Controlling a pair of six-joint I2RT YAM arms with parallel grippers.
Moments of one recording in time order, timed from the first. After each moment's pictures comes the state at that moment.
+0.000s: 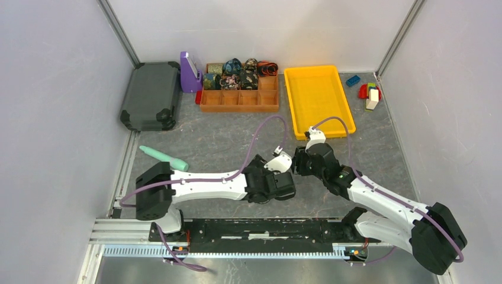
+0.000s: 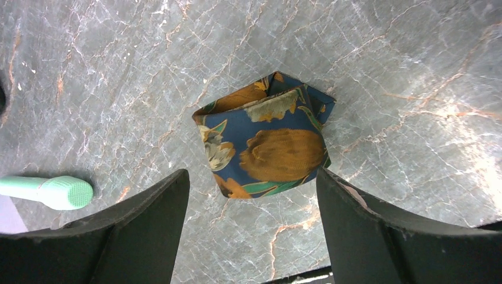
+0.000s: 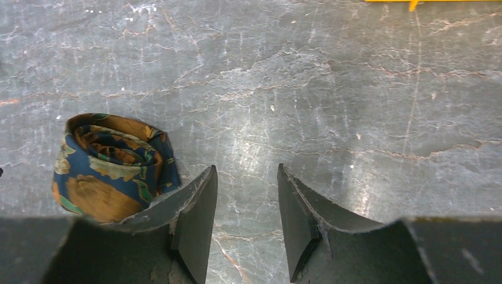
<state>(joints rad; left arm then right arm) -1.35 1.66 1.19 -0.81 -0.74 -0.55 0.68 1.01 0.48 -0.10 0.16 0.52</state>
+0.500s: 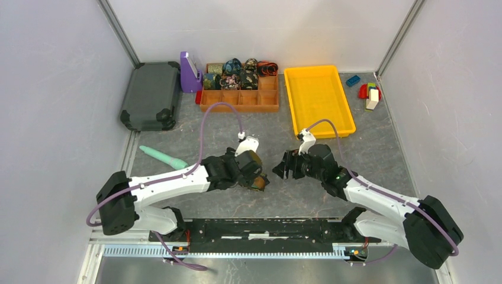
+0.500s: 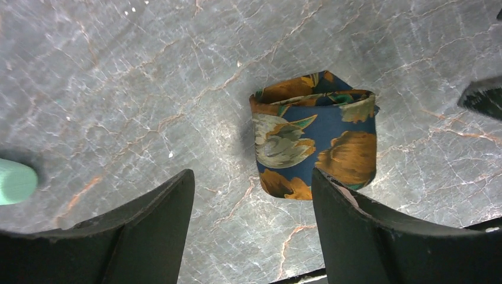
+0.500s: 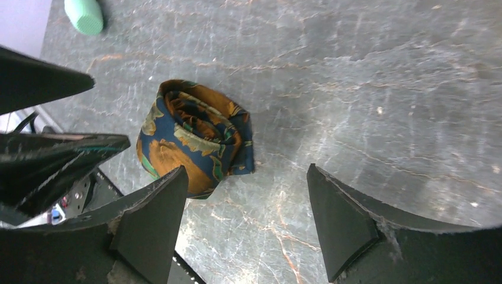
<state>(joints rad) -1.13 1.33 0.94 -0.65 -0.54 -0.55 0.68 1.06 0.42 0.12 -0.14 0.56</state>
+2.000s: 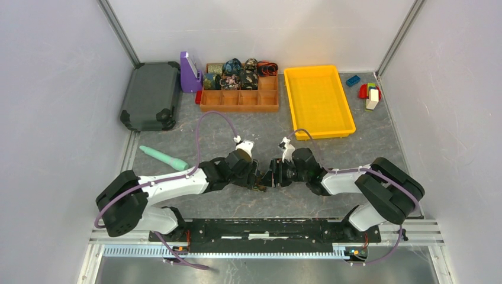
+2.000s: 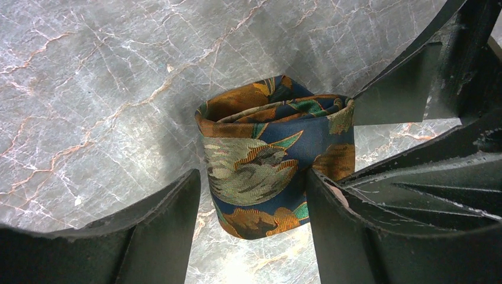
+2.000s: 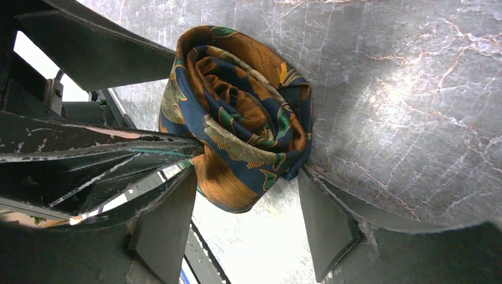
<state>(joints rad) -0.96 1.33 0.67 -0.22 -0.20 -0.54 0.75 1.50 0.40 0.53 -0.41 0.71</state>
